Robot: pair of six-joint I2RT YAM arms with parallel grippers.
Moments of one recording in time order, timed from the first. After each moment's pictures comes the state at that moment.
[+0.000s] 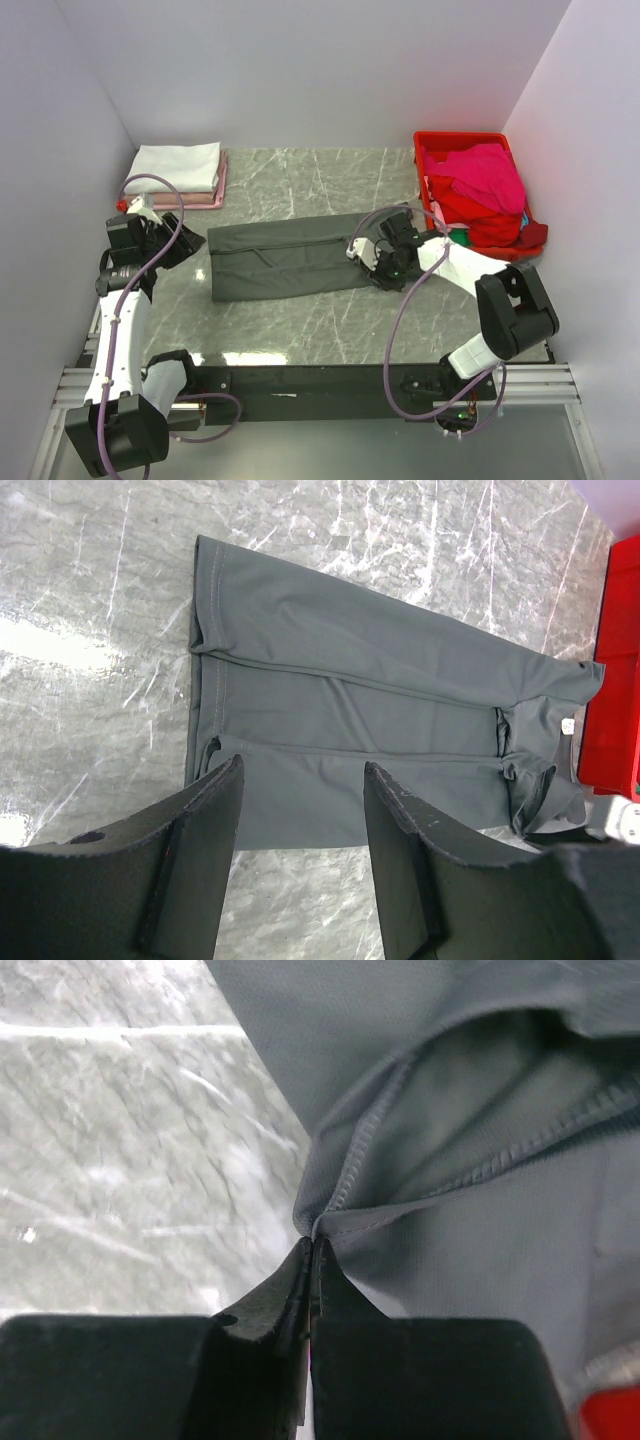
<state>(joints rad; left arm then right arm) 0.23 0.90 0.76 -0.47 0.36 -0.46 0.43 1.53 0.84 -0.59 -0.28 -0.75</state>
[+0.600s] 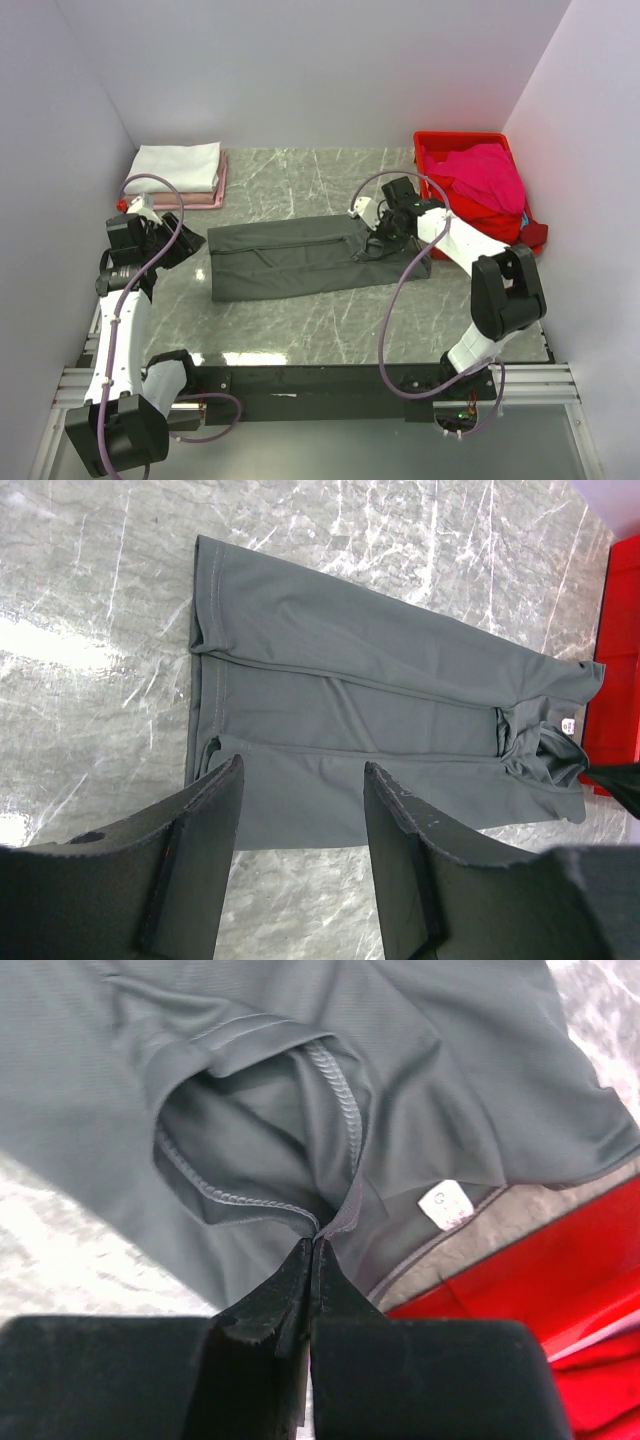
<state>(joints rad) 0.23 0.90 0.76 -0.47 0.36 -0.46 0.36 1.63 1.15 -0.64 -0.09 -0.75</state>
